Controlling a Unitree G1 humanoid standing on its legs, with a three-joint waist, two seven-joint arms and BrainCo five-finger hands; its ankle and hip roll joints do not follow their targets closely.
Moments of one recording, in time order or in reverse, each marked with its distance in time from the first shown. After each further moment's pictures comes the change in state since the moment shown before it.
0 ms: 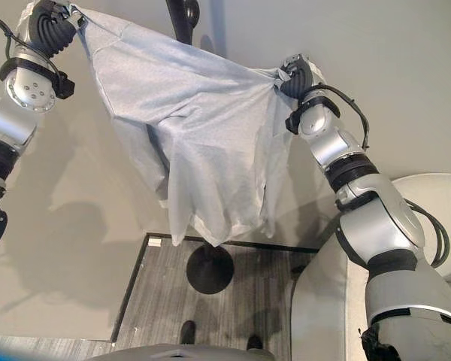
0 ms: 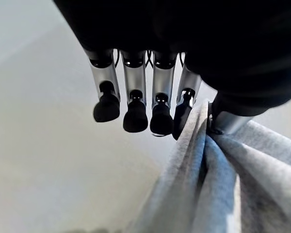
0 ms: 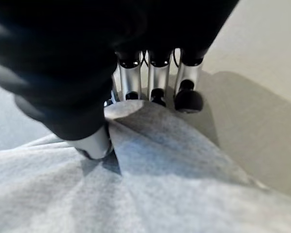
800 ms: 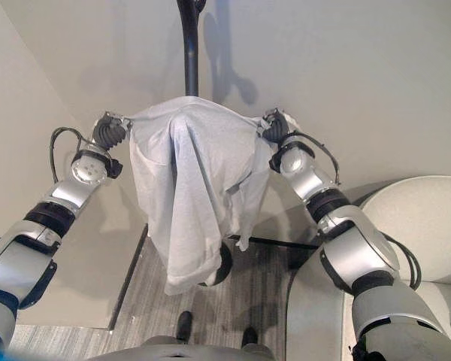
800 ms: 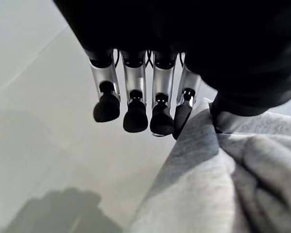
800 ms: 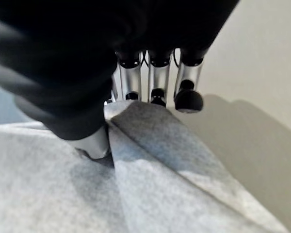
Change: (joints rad) left arm 0.446 -0.272 0.184 0.003 -0.036 0.020 -0.062; right arm 0.235 0.142 -0.038 -0.036 -0.075 0.009 0.007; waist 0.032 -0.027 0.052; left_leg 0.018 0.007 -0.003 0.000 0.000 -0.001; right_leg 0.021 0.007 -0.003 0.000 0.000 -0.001
